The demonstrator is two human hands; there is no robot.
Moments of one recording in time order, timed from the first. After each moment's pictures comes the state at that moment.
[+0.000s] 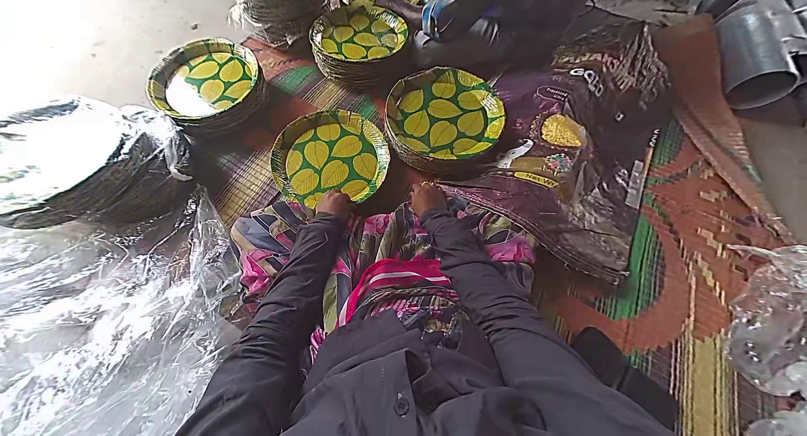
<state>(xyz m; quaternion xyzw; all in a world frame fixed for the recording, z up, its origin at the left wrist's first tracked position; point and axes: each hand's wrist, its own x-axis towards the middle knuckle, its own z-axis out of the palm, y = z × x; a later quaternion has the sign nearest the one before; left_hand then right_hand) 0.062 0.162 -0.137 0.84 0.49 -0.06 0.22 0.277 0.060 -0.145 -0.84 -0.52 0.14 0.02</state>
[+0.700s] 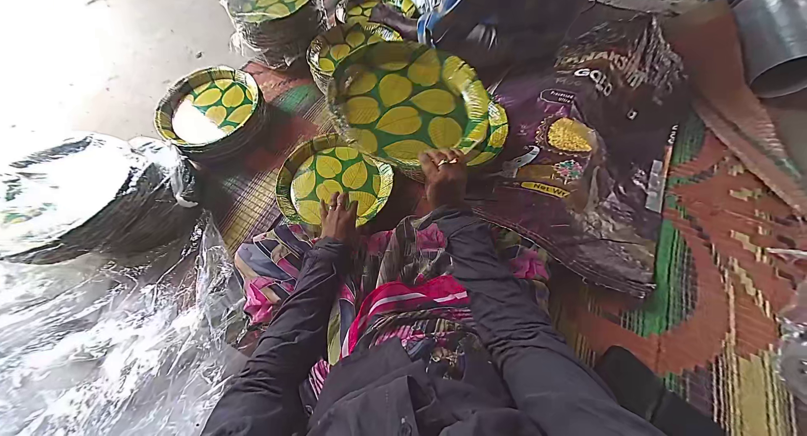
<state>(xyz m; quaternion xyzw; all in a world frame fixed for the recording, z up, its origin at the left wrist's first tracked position) 0.061 0.147 -0.137 0.90 0.40 0.11 0.11 0.297 0.073 -0.099 -0.67 -0.58 -0.31 0.35</state>
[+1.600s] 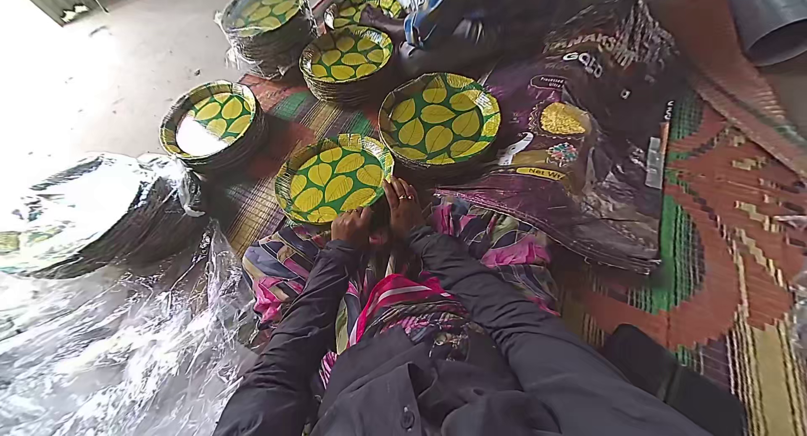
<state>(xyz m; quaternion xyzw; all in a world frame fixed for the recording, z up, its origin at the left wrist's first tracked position) 0.068 0.106 -0.129 0.91 0.32 0.24 -0.04 0.231 0.070 -0.180 -0.69 -0.63 -0.11 0.34</state>
